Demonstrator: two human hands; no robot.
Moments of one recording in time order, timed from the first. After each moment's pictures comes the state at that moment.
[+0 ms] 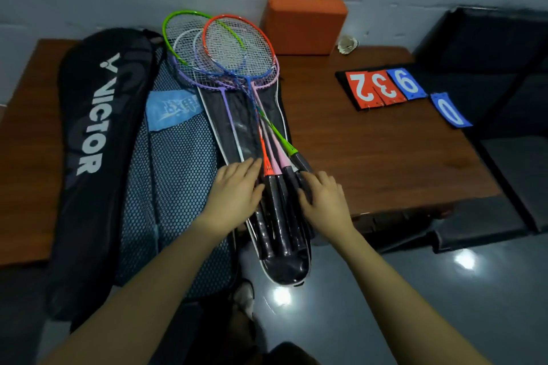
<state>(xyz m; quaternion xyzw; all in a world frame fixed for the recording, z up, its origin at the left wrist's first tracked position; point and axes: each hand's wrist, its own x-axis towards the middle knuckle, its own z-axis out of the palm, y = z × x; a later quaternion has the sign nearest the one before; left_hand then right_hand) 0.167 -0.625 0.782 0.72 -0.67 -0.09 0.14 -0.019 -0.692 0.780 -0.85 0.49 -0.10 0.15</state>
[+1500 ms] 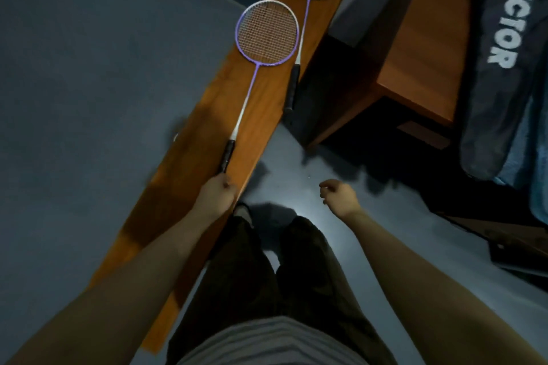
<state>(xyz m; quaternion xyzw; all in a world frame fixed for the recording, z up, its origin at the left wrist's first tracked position) 0.528 0.045 0.666 0.86 -0.06 -0.43 0.26 0.376 -0.180 0.652 -0.75 0.47 0.21 0.42</state>
